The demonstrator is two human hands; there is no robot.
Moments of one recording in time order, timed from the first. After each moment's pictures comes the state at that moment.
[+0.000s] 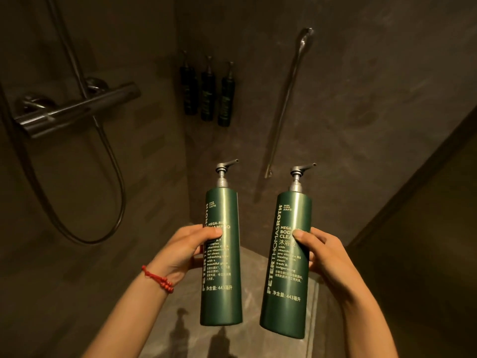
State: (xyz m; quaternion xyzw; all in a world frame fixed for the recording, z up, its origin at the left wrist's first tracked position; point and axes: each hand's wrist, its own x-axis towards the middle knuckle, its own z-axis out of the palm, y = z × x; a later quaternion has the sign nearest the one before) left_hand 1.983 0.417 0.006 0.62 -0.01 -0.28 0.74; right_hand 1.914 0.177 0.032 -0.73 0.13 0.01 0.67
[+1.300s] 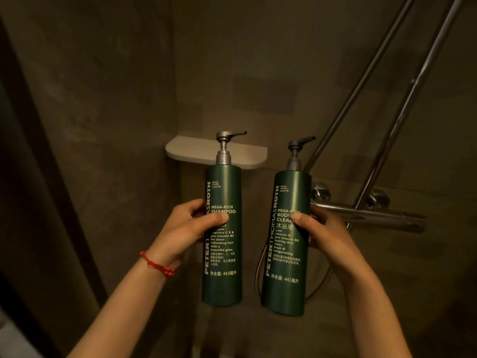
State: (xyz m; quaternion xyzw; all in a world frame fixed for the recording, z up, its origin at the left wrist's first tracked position) left_hand 1.969 0.605 0.131 0.64 0.29 0.39 0.59; right_hand 2.183 0.496 0.136 -0.61 -0.47 0.29 0.57
